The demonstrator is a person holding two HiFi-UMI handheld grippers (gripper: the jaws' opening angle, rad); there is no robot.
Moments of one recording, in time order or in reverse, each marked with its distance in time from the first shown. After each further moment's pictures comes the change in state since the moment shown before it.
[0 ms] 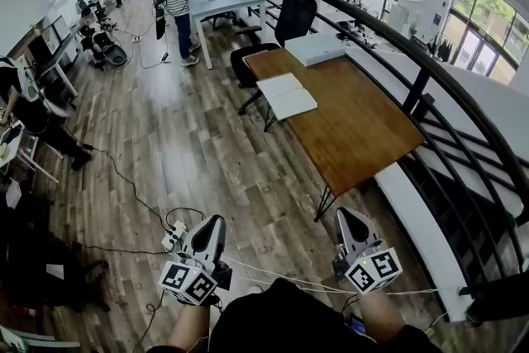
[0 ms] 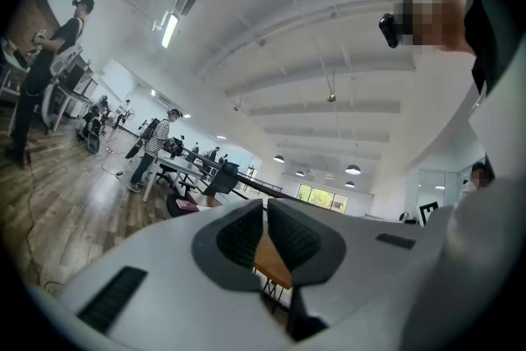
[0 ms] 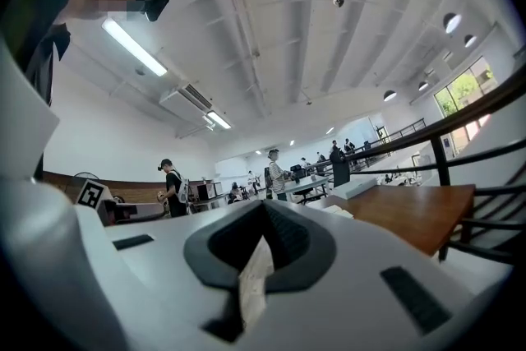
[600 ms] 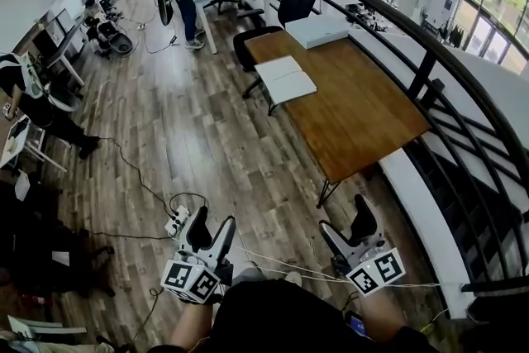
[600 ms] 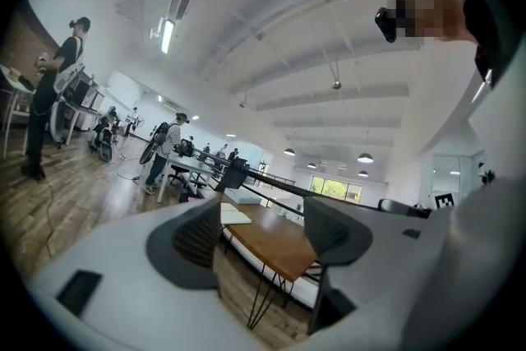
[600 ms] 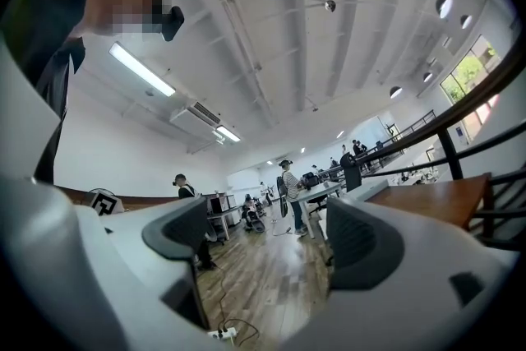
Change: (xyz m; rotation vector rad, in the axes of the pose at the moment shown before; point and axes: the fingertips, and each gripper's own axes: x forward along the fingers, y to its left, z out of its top) left arm 0.005 -0.037 -0.022 0.054 0.032 0.095; right arm -0.032 -0.015 0.013 0.048 -0.081 0.095
